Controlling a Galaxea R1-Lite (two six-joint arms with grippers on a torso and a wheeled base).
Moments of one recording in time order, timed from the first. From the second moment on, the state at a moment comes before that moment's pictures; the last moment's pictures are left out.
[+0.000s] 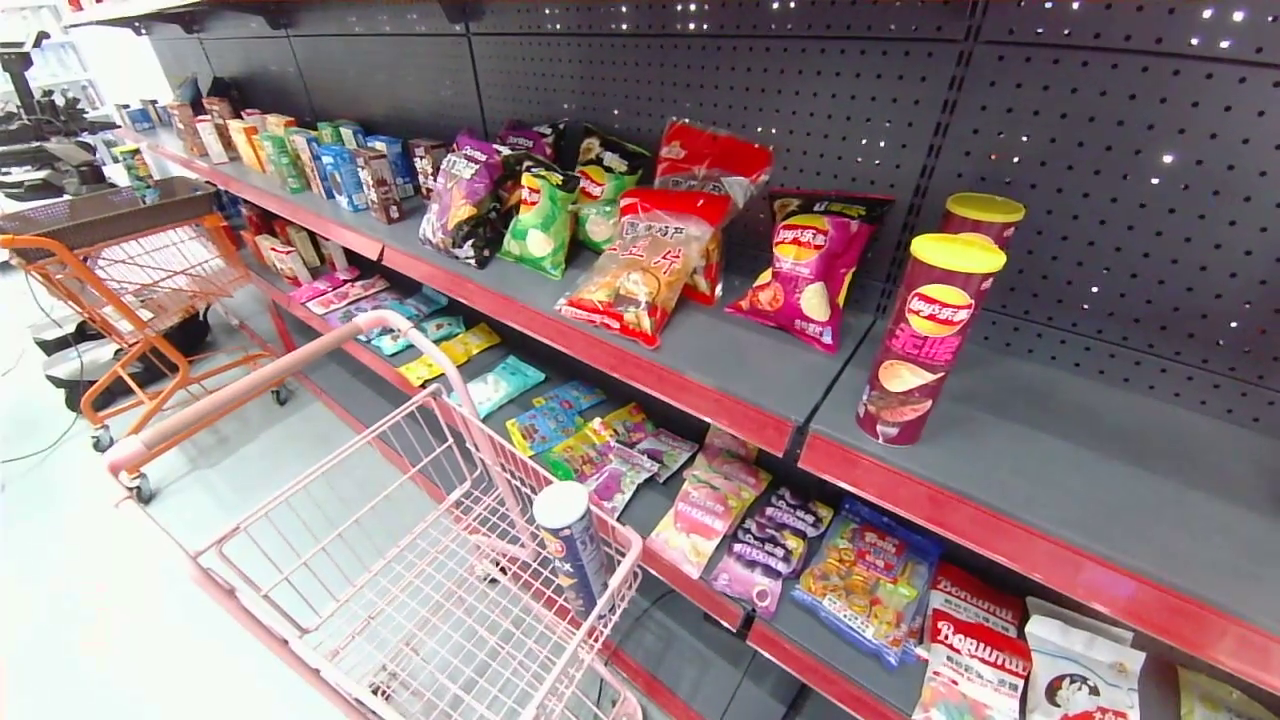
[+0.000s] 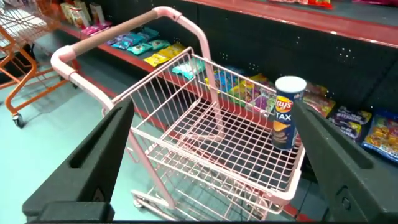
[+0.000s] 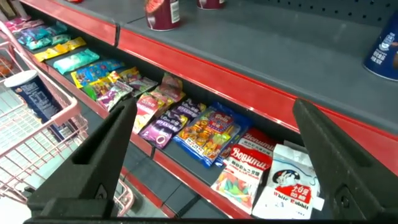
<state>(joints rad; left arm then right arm) 0.00 0.00 0.00 0.00 0.01 0.00 0.00 0.00 0.00 0.00 0.00 0.00</state>
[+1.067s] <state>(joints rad) 0.00 0.00 0.00 0.00 0.01 0.00 0.00 0.00 0.00 0.00 0.00 0.00</state>
